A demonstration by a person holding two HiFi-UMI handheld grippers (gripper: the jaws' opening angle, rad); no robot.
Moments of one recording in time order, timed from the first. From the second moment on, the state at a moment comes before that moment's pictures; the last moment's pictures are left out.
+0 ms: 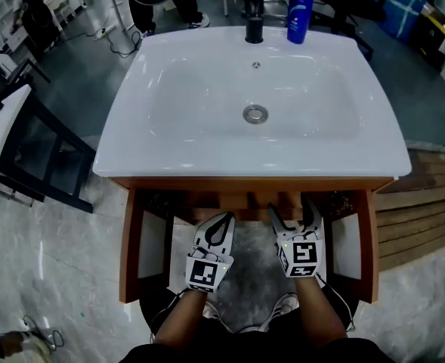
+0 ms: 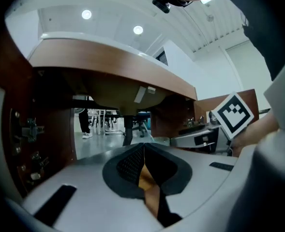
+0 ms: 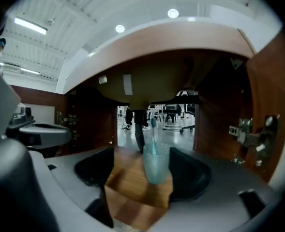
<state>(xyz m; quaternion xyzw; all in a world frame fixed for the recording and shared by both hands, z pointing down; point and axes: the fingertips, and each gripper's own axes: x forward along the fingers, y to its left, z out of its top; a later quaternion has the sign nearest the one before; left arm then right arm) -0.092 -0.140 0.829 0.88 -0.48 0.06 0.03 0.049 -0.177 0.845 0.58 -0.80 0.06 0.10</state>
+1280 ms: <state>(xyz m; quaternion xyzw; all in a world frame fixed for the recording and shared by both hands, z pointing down) -0.077 -0.062 0.384 0.89 -0.45 0.04 0.06 0.052 -0.047 0.385 0.56 -0.83 -0.01 0.09</state>
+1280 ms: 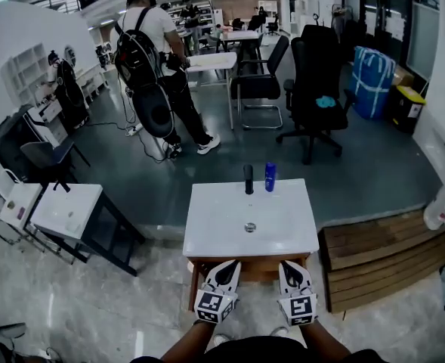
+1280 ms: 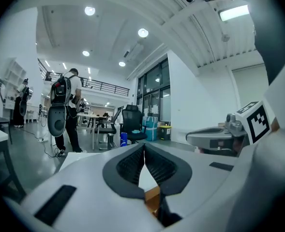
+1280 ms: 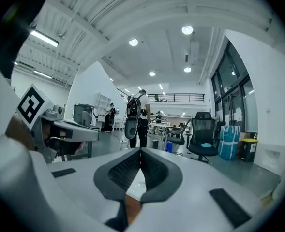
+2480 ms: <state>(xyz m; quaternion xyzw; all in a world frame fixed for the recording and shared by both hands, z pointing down) -0.157 -0.047 0.370 0.90 -0.43 0.03 0.05 -0.012 -0.042 0.378 0.59 -0.80 -0.01 0.11</state>
